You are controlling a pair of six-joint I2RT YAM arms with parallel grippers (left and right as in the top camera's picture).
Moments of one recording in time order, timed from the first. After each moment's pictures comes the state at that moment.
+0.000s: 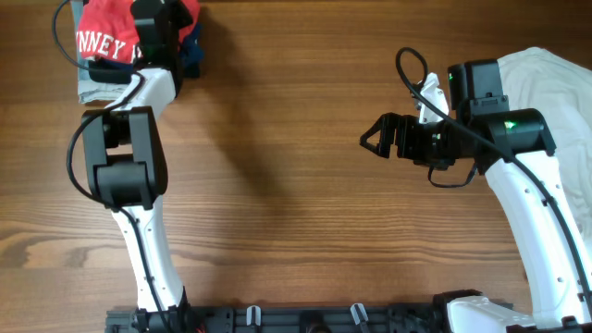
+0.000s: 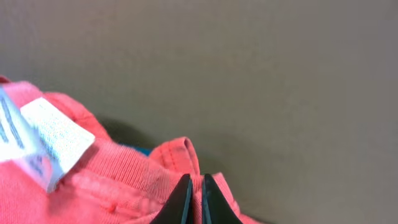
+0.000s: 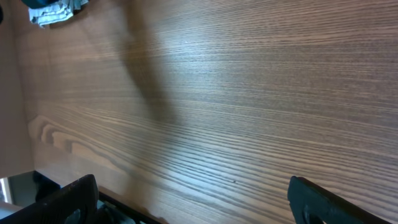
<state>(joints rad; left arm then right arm) 0.04 2.36 1.69 0.51 -0.06 -0.36 0.13 1.38 1.30 -1.10 -0.49 0.29</state>
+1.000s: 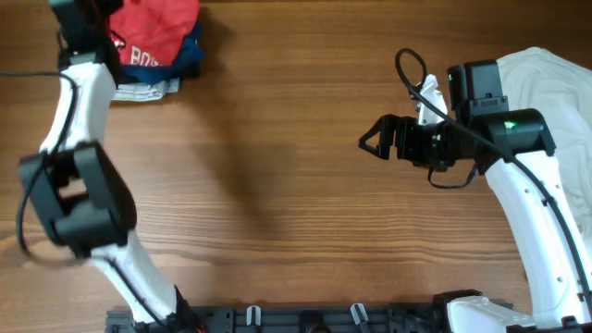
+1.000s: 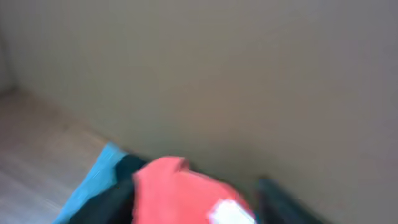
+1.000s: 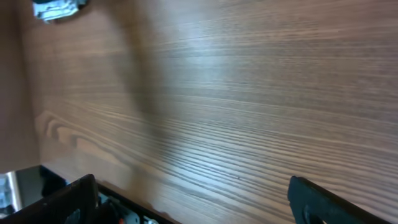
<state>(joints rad) 0.20 2.05 1.68 0.14 -0.07 -0.37 0.13 1.38 1.29 -1.11 -0.52 0.28</state>
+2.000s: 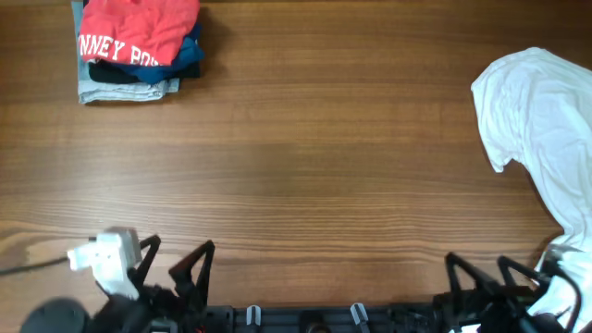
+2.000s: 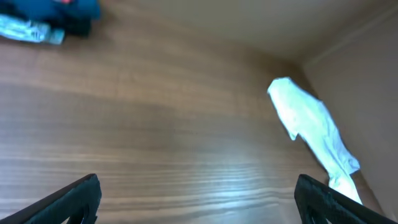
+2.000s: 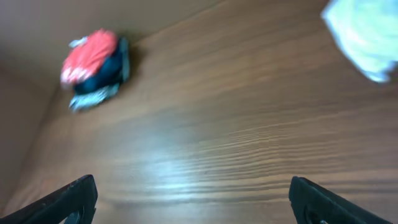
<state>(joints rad) -0.05 0.34 1.10 -1.24 0.37 -0.37 0.13 0.39 1.29 -1.45 -0.12 0.48</state>
